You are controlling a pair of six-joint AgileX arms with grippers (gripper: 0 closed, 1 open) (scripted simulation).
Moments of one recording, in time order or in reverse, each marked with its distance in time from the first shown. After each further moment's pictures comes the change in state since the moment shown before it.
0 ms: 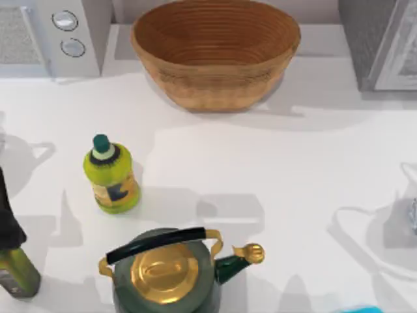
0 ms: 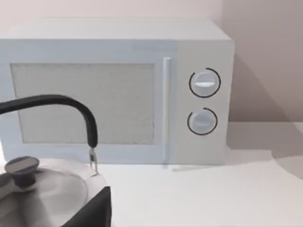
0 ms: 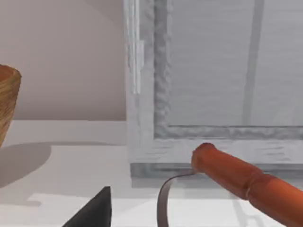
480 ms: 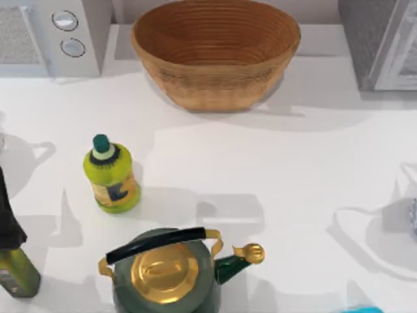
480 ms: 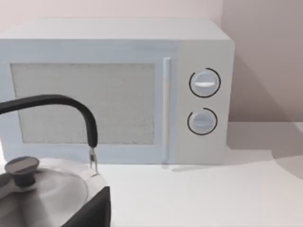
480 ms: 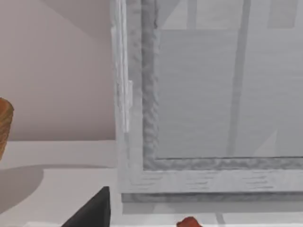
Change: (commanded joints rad) left arm 0.000 0.000 0.000 0.000 0.000 0.000; right arm 0.003 0.139 0.180 -0.047 0.034 0.004
